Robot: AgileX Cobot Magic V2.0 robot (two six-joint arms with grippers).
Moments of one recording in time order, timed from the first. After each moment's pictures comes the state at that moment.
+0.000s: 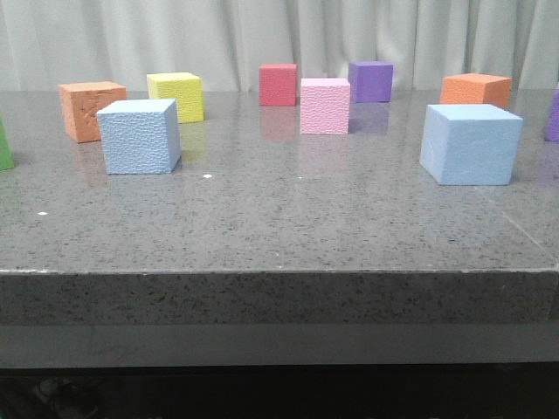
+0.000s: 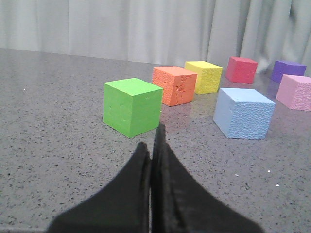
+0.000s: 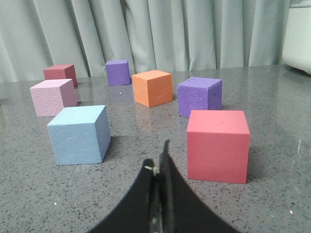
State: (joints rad) left arm -0.09 0.00 0.01 -0.07 0.08 -0.02; right arm -0.01 -0.01 0.03 -0.01 0.02 0.15
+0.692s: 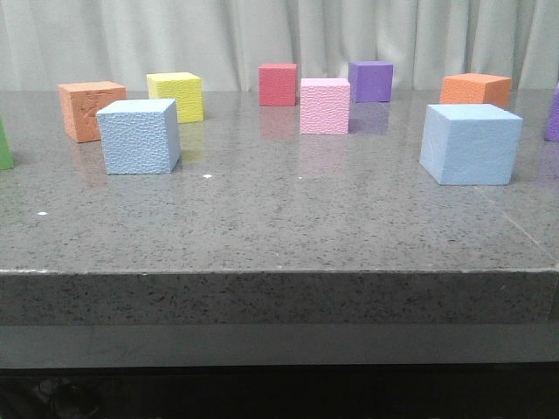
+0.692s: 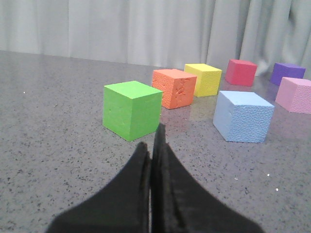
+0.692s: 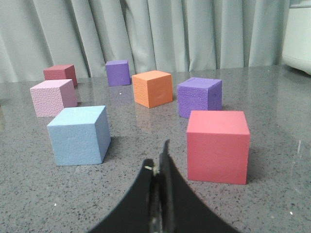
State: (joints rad) left arm -0.09 0.00 0.01 -0.07 0.06 -0.02; right arm -0.01 -0.01 0.03 -0.01 0.01 0.15
